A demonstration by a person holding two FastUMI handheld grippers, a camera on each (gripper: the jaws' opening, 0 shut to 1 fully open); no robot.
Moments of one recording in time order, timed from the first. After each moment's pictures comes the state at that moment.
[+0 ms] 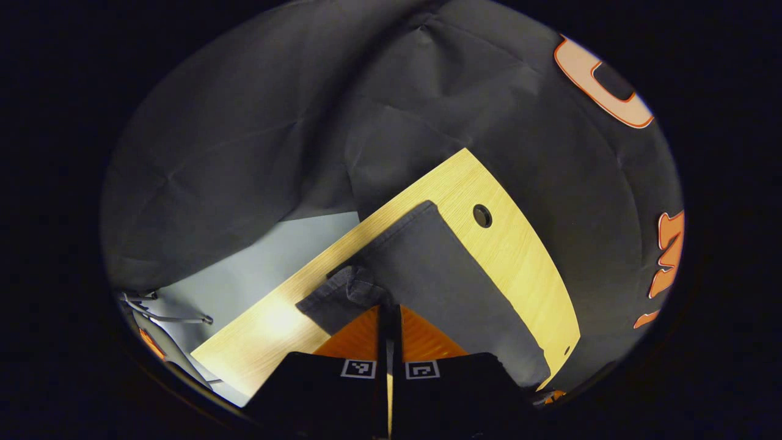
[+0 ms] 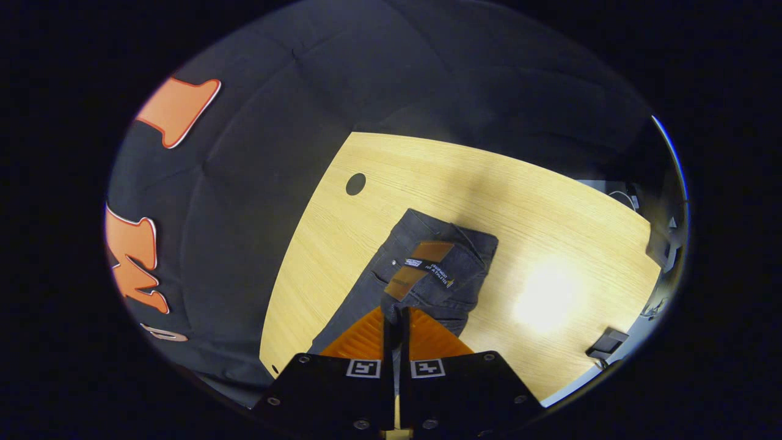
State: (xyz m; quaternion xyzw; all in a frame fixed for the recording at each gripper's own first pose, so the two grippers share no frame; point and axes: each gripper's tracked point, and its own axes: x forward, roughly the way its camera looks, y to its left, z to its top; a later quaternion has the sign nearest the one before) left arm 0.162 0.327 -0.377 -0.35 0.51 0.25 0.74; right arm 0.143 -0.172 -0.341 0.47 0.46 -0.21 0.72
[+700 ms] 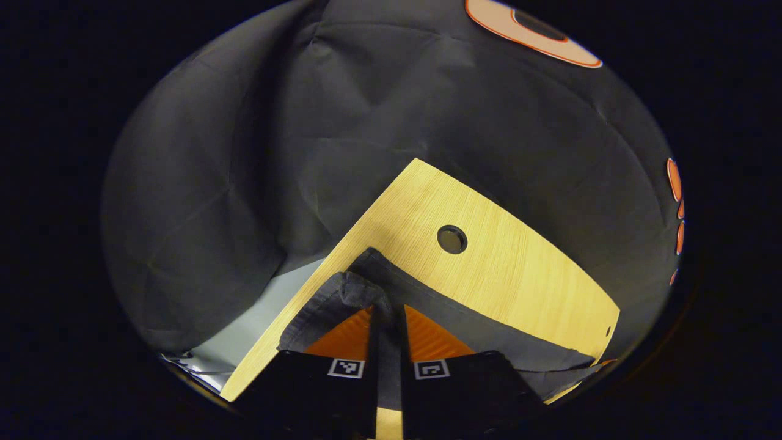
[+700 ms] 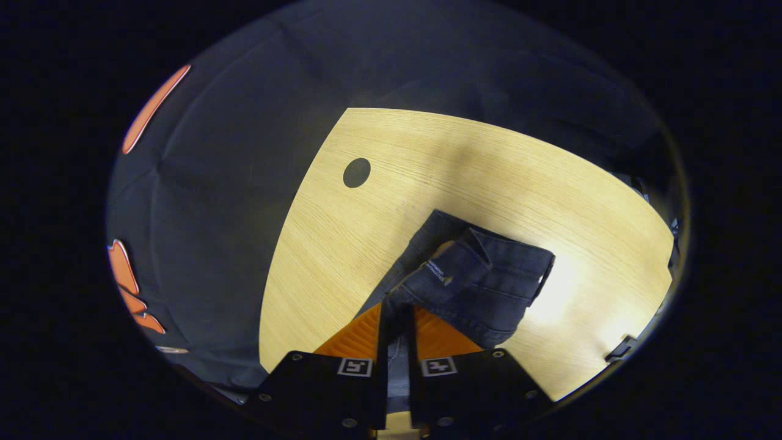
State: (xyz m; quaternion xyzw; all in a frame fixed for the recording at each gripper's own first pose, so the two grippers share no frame) left arm 0.276 0.311 -0.393 -0.21 0.52 0.20 0.81; right arm 0.218 -0.164 -0.379 0.50 0.49 -0.21 0.69
